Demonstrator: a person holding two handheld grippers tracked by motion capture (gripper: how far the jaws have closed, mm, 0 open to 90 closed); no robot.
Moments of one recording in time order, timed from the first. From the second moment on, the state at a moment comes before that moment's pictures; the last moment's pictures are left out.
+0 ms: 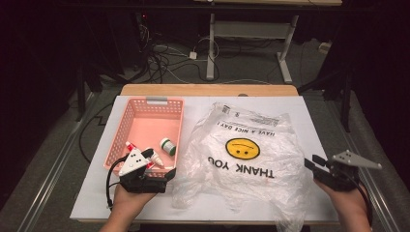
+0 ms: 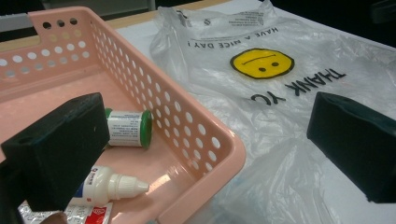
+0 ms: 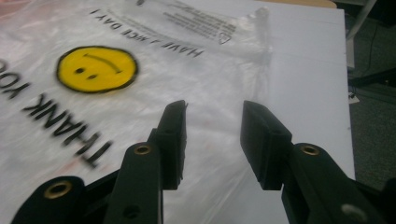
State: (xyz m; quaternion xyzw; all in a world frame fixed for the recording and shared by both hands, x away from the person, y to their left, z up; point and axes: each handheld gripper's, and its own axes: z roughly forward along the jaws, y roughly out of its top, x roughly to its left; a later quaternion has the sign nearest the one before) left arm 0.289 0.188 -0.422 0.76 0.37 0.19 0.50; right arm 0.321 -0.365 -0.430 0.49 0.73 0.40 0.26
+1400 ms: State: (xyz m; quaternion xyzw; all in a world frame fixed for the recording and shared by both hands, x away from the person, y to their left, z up) left arm 0.286 0.178 -0.423 0.77 0.35 0.19 0.50; right arm 0.468 -0.395 -0.458 0.58 0.70 0.33 0.26
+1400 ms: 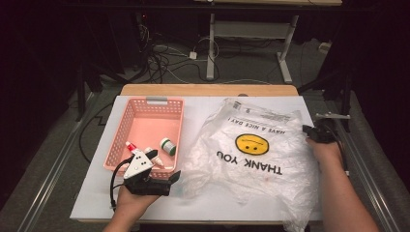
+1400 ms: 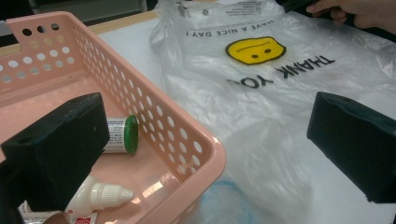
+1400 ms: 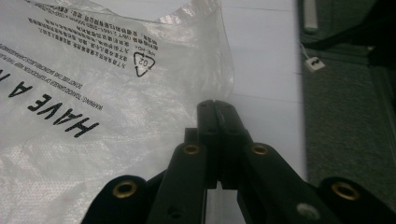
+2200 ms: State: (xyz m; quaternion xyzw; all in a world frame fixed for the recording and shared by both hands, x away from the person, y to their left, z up) left arm 0.284 0.170 -0.421 0.78 0.34 0.18 0.50; right arm 0.364 -0.425 -0.407 0.54 0.67 0.39 0.33
